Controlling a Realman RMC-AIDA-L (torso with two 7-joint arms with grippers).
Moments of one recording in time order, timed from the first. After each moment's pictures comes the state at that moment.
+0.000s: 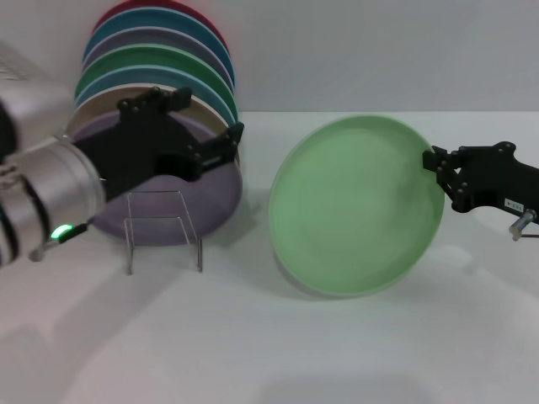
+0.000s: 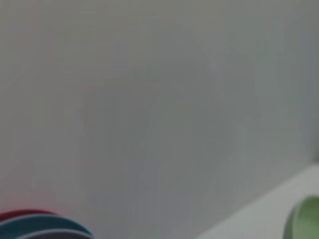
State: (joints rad) left arm -0.23 -1.62 -0.92 -1.66 2.89 -0.06 -0.31; right arm 0.23 2.08 1.96 1.01 -1.50 0.99 -1.84
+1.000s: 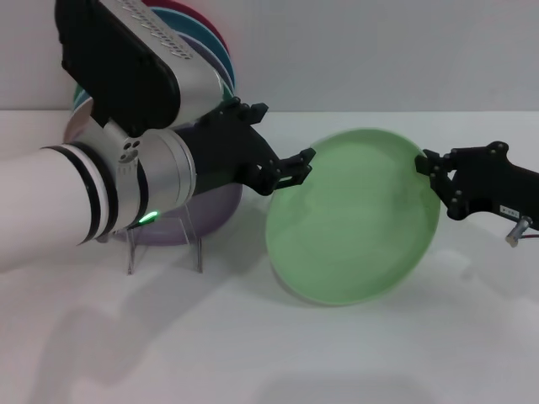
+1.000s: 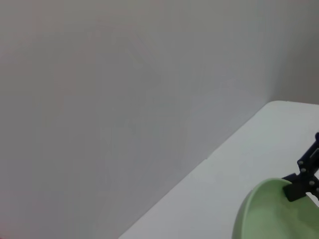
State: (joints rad) left arm -0.24 -2.06 -1.27 -1.76 2.50 -0.72 0.59; right arm 0.23 2.08 1.95 0.99 -1.47 1.03 -1.98
